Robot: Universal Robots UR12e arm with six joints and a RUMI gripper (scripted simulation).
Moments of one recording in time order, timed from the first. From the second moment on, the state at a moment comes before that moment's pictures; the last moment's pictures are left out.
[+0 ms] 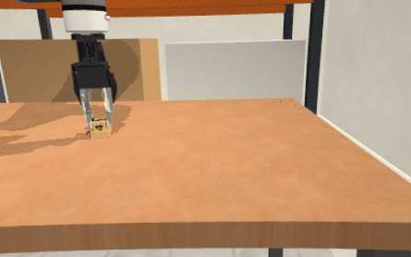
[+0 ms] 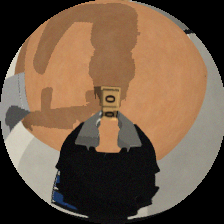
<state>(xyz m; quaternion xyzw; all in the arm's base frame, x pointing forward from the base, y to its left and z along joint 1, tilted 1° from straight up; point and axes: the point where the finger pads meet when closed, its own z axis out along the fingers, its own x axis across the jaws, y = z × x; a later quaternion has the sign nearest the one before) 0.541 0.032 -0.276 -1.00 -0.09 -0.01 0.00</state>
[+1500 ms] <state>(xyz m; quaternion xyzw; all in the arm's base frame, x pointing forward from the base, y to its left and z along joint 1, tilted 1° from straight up) 0.541 0.032 -0.276 -1.00 -0.09 -0.01 0.00</state>
